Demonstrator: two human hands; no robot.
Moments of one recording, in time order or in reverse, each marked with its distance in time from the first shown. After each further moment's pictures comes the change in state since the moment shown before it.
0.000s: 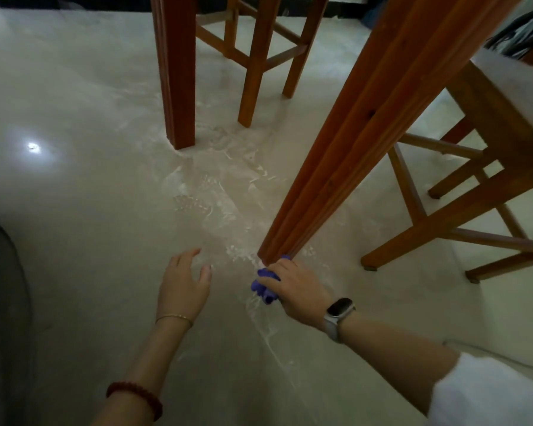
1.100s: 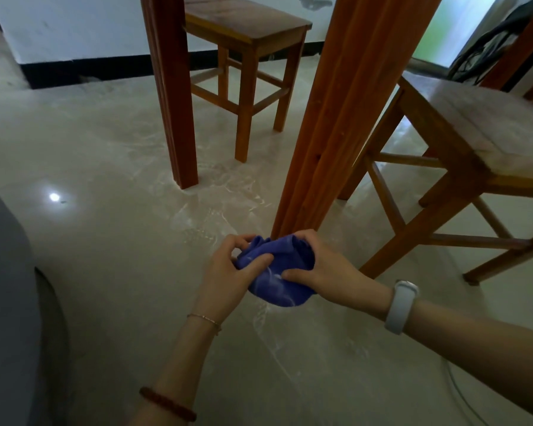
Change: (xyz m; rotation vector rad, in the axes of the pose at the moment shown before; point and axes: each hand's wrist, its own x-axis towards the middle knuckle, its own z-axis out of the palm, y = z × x) left_hand -0.026 0.134 -0.058 -0.605 -0.316 0.197; right_hand -0.041 -0.005 -0.146 1.010 0.213 0.379
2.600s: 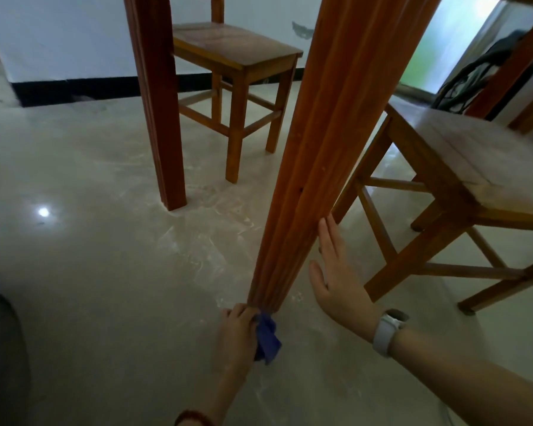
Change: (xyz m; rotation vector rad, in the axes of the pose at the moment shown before) left_hand 0.011 -0.119 0.058 0.734 0.079 0.038; right_hand 0.017 0.050 -0.026 -0.346 0.369 -0.155
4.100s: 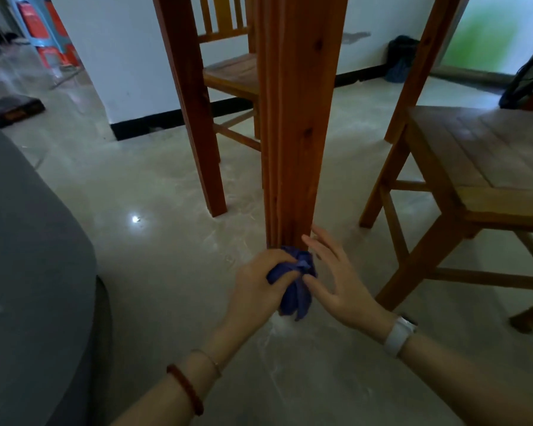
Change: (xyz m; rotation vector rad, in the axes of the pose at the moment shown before) left_hand -0.005 0.157 -0.098 -0.210 0.149 0.223; right_hand -0.021 0.014 -0.047 0.360 -0.066 -0.282
